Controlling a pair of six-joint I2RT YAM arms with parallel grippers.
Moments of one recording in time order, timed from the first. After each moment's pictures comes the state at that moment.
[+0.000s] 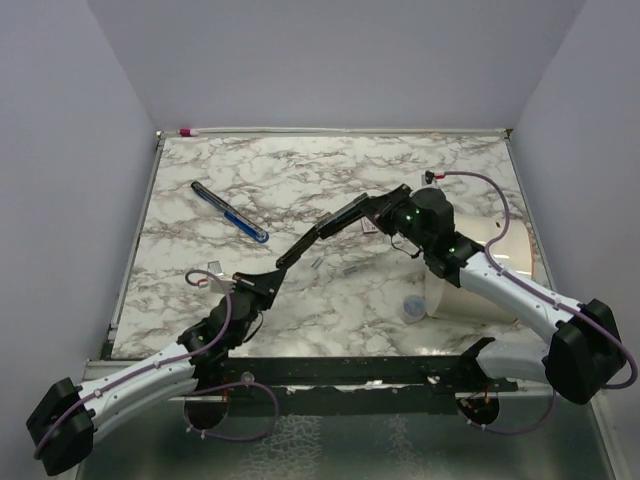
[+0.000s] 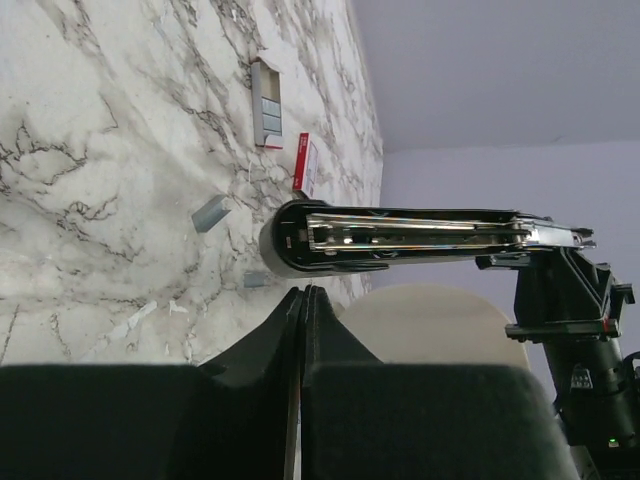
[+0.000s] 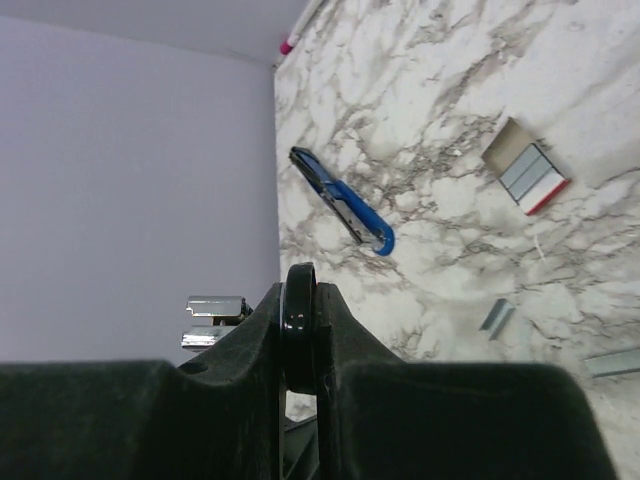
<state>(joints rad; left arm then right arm) -0.89 0.55 0.04 0.24 -0.57 -1.51 0.60 1.24 0.82 0.14 0.05 1.18</state>
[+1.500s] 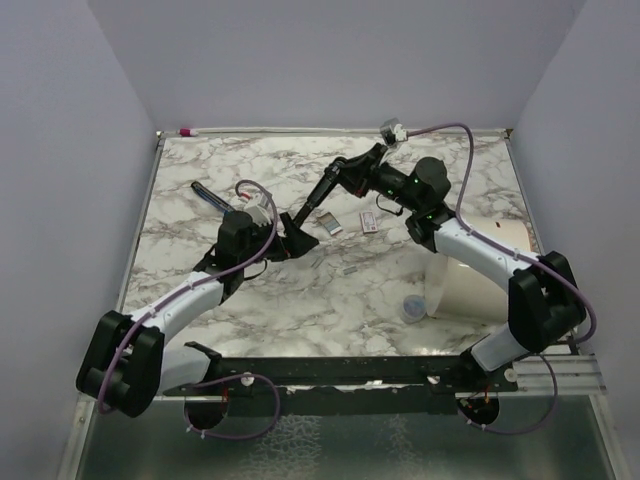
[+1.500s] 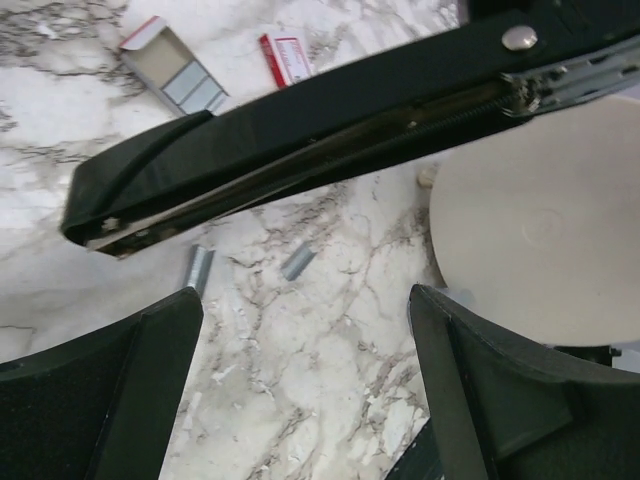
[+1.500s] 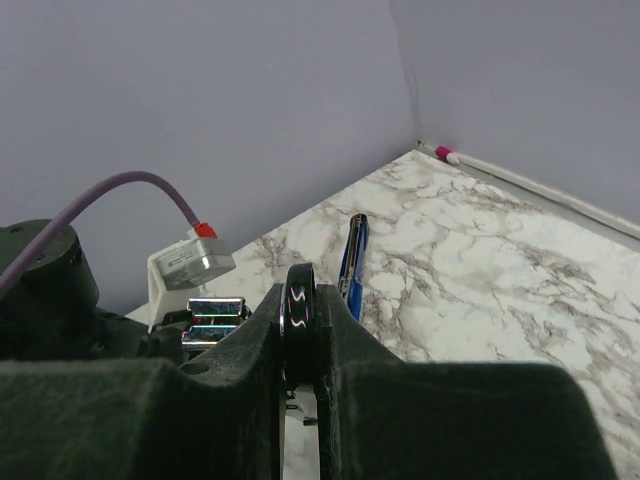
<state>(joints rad) -0.43 1.18 0.54 0.28 0.39 -0.71 0.52 1.52 1.03 0.71 -0.49 0.40</state>
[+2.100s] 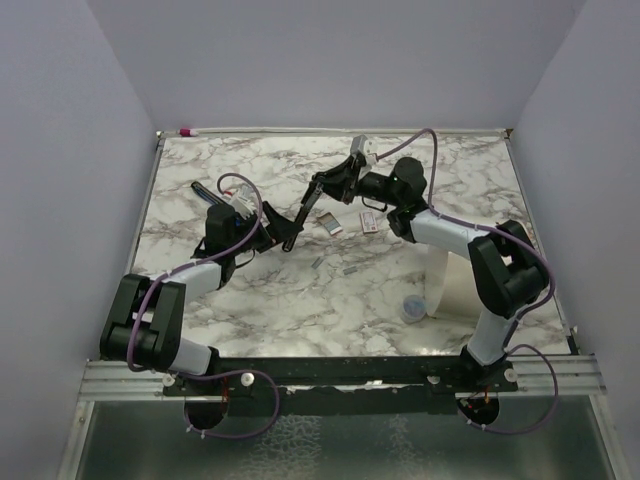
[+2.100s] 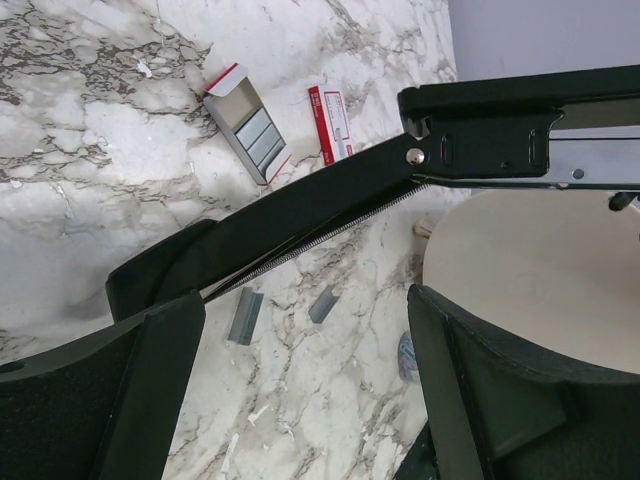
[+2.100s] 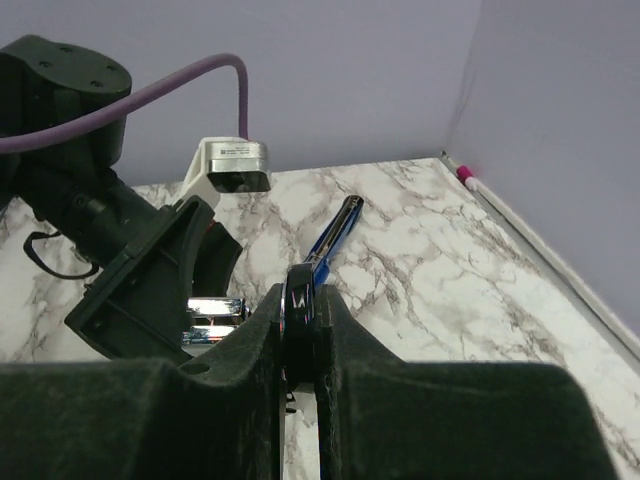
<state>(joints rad) -0.20 1.43 0.53 0.52 0.57 -0.84 0.52 1.79 1.10 0.94 -0.76 0.10</state>
